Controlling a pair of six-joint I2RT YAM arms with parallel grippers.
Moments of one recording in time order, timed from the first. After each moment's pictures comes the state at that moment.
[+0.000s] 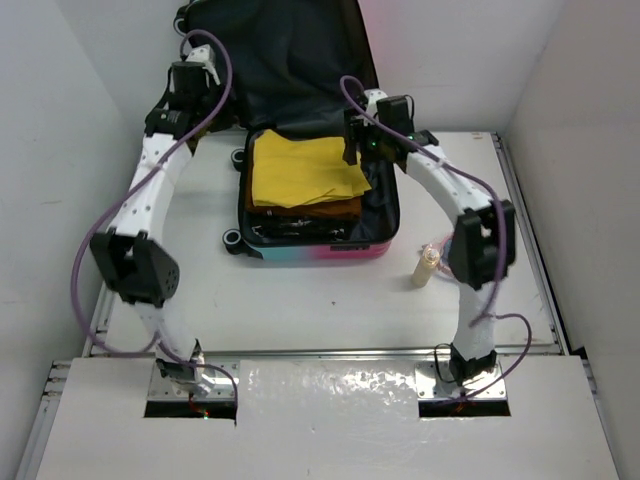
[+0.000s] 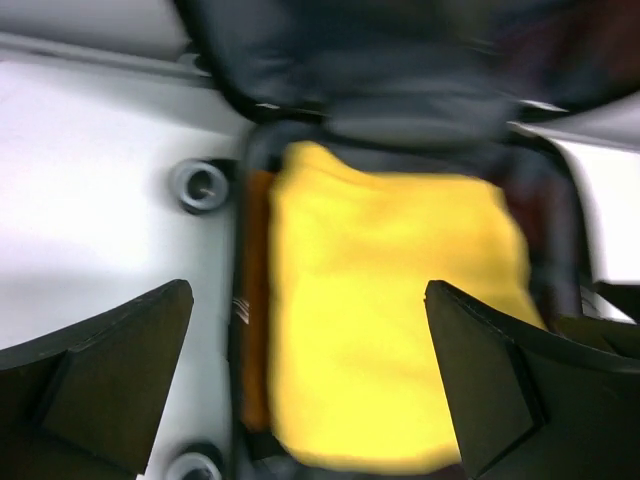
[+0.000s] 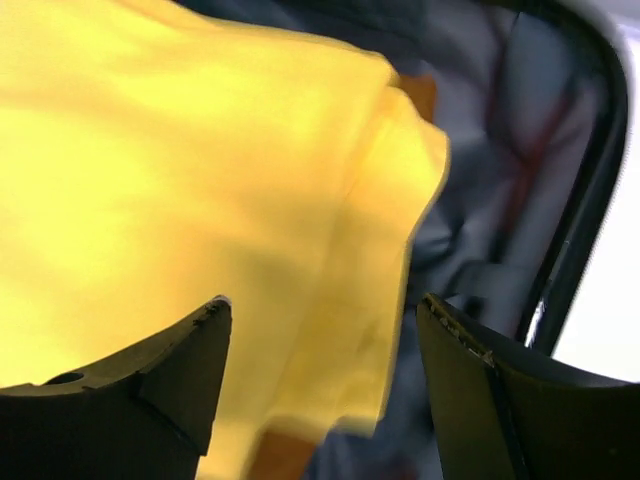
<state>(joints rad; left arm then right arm) -0.11 1.84 1.97 -0.63 0.04 -0.34 0.33 2.08 1.84 -0.41 -0.14 0.09</state>
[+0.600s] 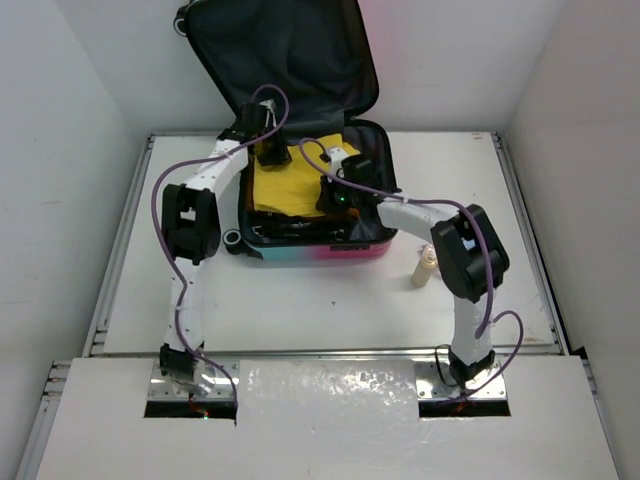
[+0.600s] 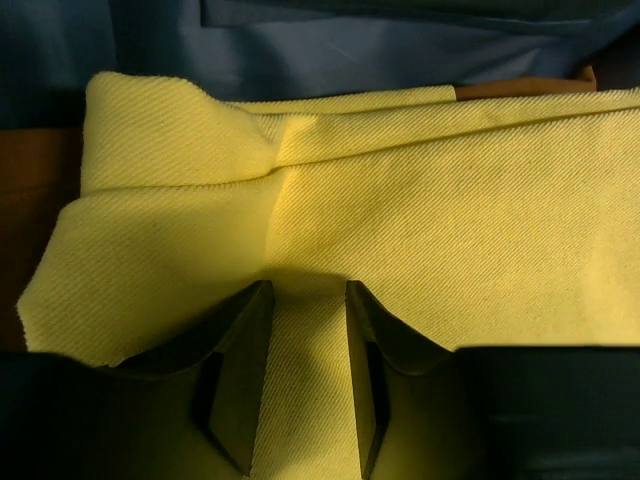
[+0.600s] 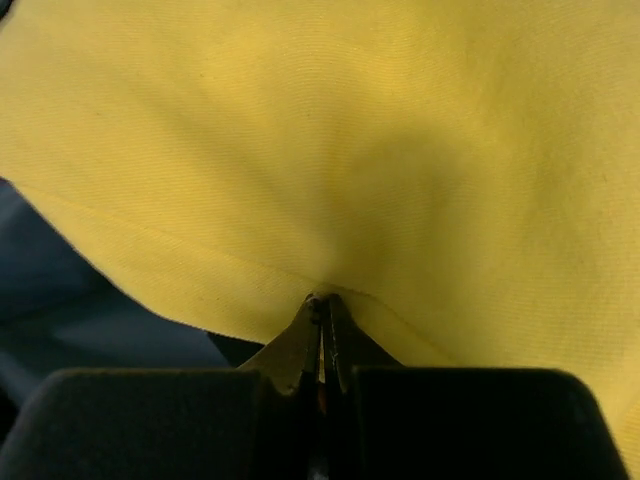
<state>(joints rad) -0.21 2.35 2.09 -0.52 0.14 -0.39 0.52 2.01 1.35 0.01 -0.25 0.13</state>
